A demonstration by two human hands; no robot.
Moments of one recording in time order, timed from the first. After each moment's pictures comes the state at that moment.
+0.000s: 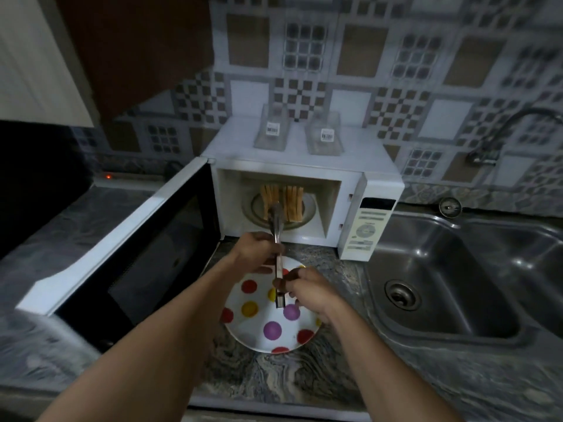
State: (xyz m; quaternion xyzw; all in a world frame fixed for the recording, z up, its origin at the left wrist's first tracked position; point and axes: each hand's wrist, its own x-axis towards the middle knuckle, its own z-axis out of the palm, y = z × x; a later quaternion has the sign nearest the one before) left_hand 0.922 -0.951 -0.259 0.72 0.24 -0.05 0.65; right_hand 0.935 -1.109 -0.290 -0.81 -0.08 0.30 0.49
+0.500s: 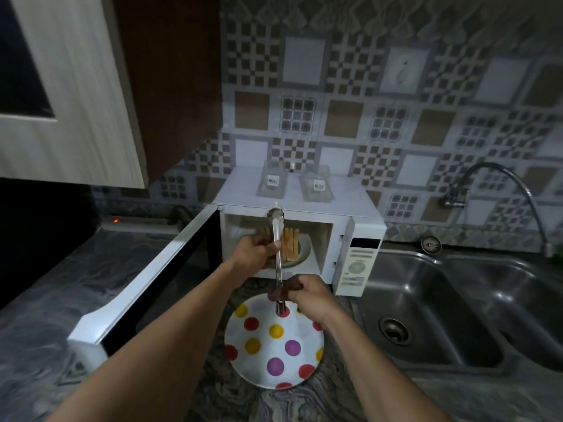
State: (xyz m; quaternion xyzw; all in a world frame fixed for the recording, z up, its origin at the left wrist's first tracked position) left_hand 0.906 -0.939 -0.174 0.74 0.11 0.05 0.66; right_hand 0.922 -1.101 -0.220 -0.82 -0.14 0.20 0.53
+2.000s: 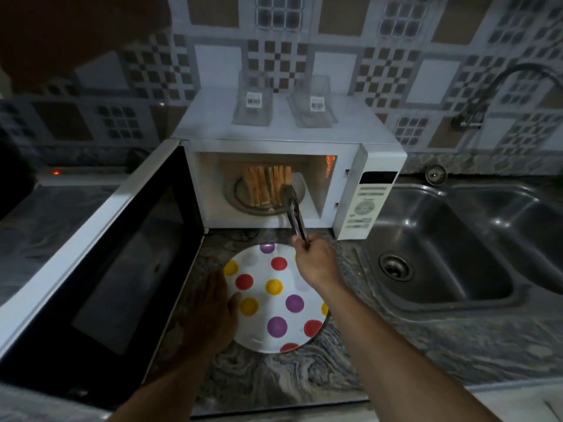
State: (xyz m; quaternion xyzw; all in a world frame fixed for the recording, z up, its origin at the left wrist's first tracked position) left_hand 0.857 -0.903 -0.419 0.96 0.21 -0.01 0.16; right_hand 0.971 -1.083 -0.320 -0.89 0.00 0.05 0.45
